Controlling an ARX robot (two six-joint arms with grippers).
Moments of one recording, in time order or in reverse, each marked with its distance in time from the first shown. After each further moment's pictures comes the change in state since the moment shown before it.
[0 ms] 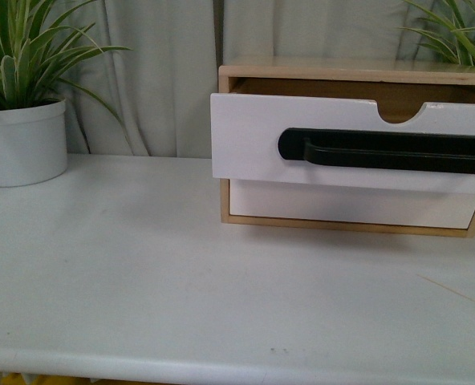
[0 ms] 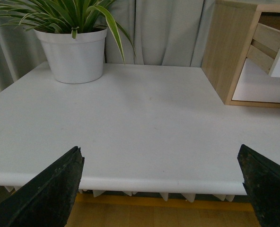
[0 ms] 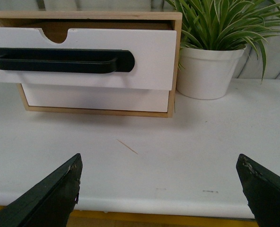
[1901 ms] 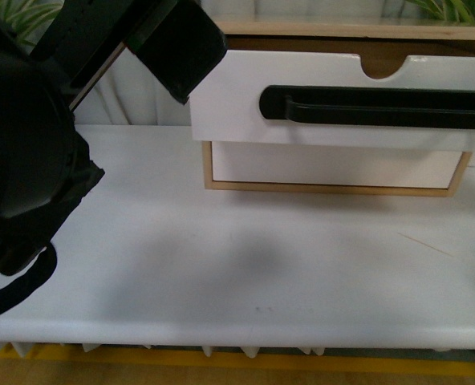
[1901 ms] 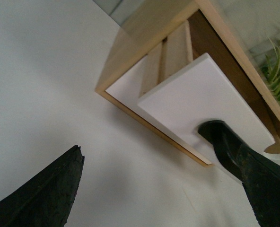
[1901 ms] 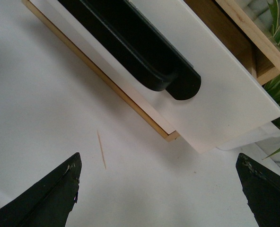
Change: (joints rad) left arm -0.655 1.363 0.637 0.514 -0.409 -0.868; right arm -0.031 1.009 0.419 0.328 -0.209 -0.702
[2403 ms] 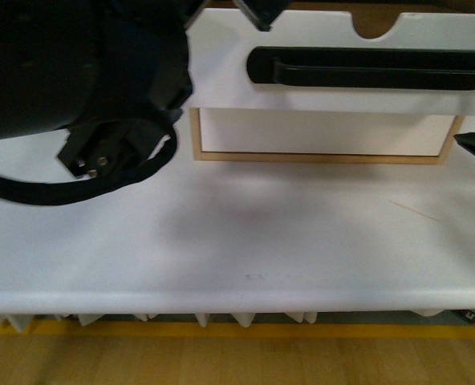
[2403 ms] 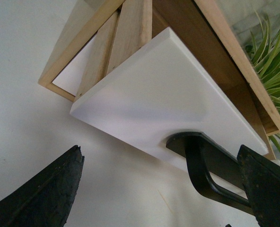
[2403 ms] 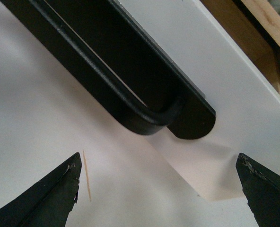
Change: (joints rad) left arm 0.027 0.232 0.203 0.039 0.157 0.001; right arm 0.021 0.290 0.159 0.090 0.012 -0.016
